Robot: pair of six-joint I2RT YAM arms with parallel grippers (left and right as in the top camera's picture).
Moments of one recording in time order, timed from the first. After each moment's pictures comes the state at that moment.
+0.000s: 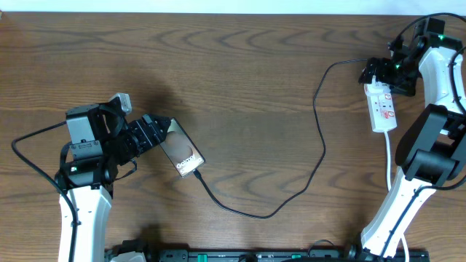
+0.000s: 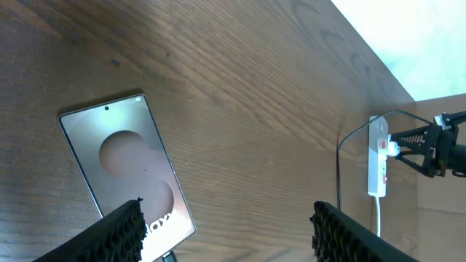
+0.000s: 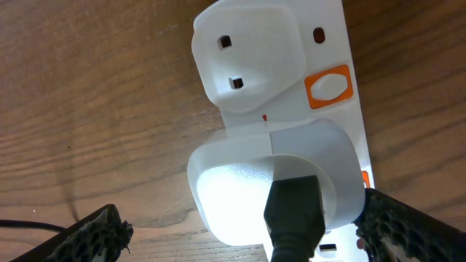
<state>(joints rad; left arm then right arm) 0.18 1.08 0.79 -0.57 0.59 -0.43 -0.30 2.30 2.00 -1.09 -0.22 -0.02</state>
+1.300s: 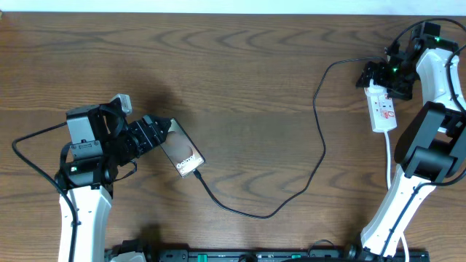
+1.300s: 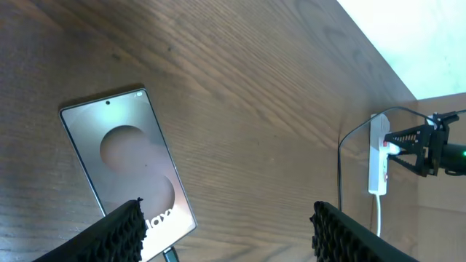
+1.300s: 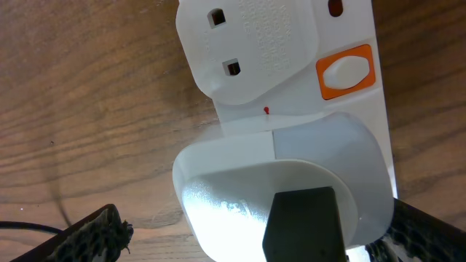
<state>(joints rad) 0.18 1.08 0.79 -0.58 0.59 -0.43 -0.30 2.33 2.00 -1.11 -0.23 -0.02</state>
